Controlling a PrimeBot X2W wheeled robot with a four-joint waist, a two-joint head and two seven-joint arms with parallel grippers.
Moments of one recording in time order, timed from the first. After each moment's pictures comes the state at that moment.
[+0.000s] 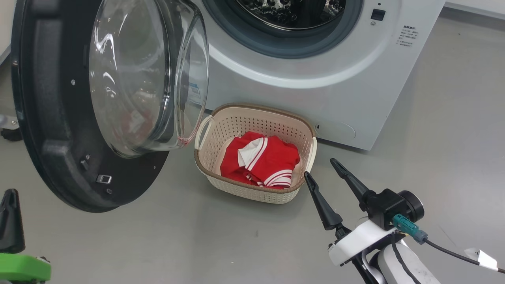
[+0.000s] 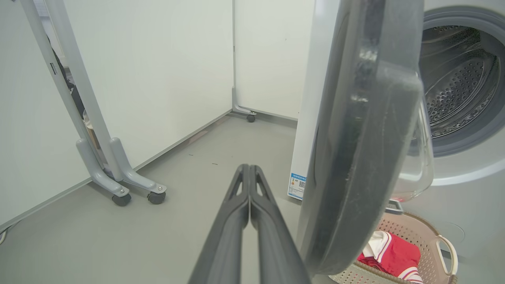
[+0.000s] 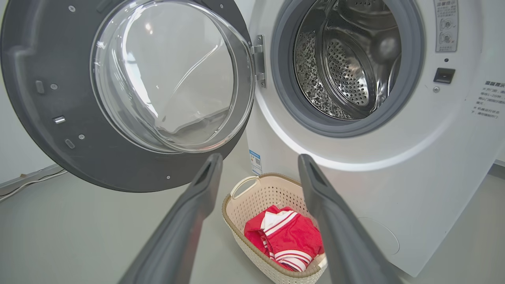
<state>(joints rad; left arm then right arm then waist) -0.02 0.31 0.09 0.25 -0.55 -0.12 -0.25 -0.14 -0.06 0.39 0.22 0.24 0.12 -0.25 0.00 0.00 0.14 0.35</state>
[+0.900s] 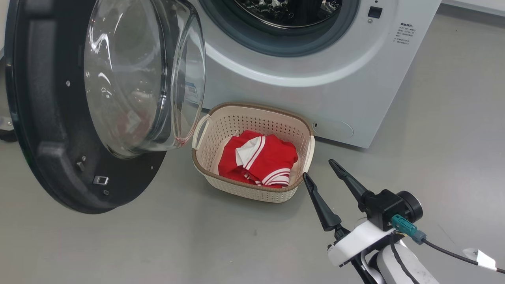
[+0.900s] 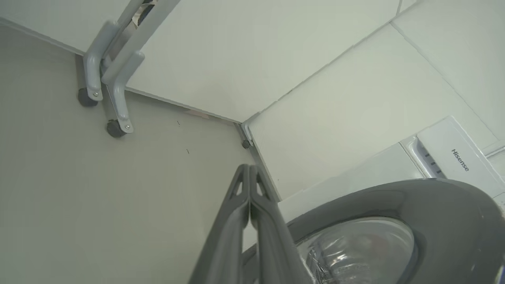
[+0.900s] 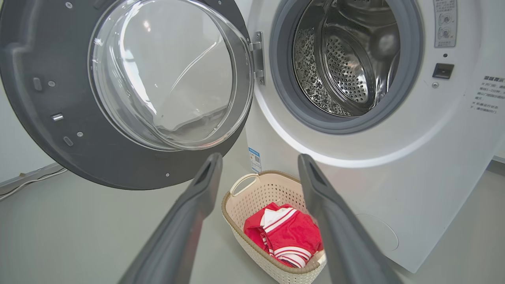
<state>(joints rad) -0.31 0.29 0.40 0.38 -1.20 -0.06 0.09 -0.14 -0.06 0.40 0.22 0.24 0.12 -0.25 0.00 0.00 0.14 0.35</state>
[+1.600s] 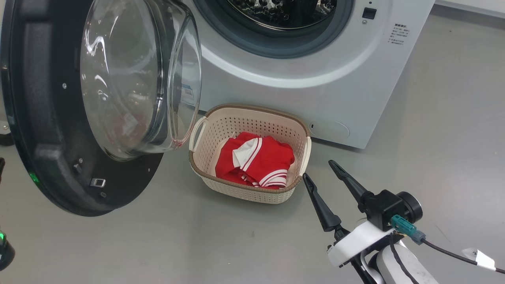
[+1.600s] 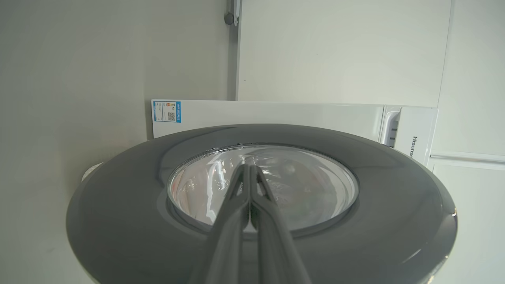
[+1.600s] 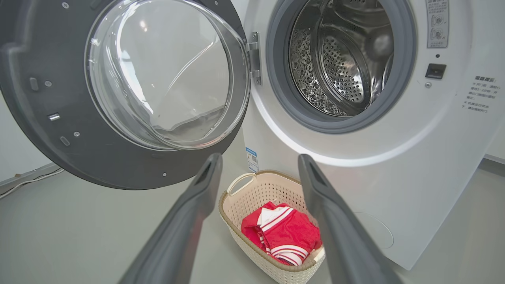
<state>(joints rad) -0.38 0.23 0.47 0.46 -1.60 0.11 0.58 -0.14 -0.06 0.40 0.23 0.24 0.12 -0.25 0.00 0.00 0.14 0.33</state>
